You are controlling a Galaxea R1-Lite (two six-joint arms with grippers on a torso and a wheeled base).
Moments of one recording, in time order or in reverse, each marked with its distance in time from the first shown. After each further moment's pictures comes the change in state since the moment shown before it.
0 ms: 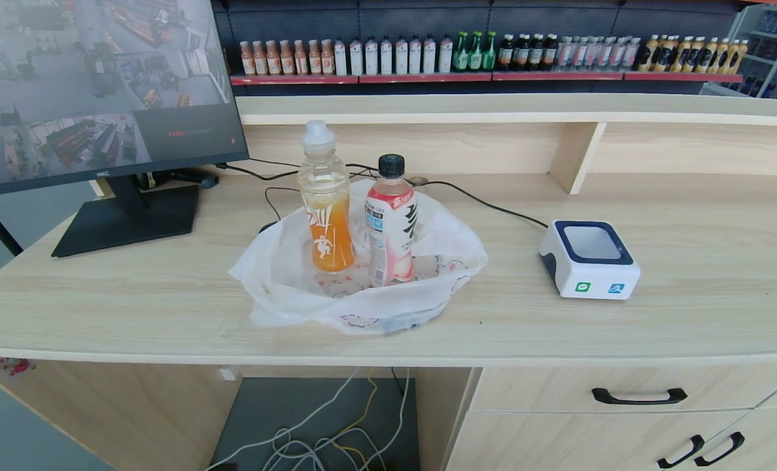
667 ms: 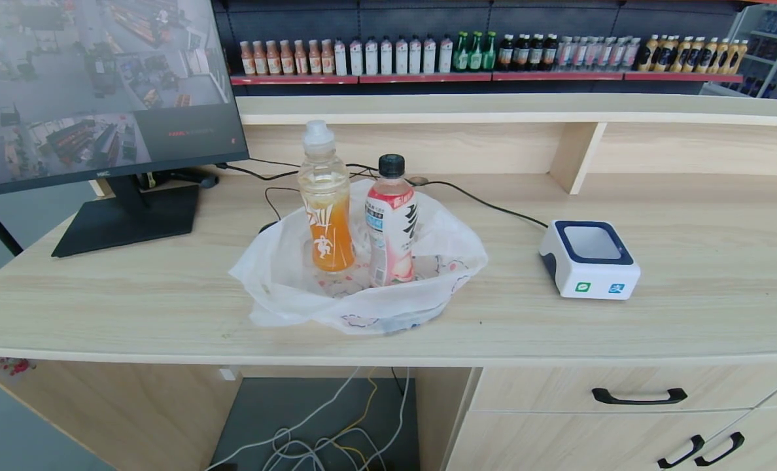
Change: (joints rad) left arm 0.000 0.000 0.000 0.000 -0.001 -0.002; right arm 0.002 -0.001 0.000 0.001 0.003 -0.009
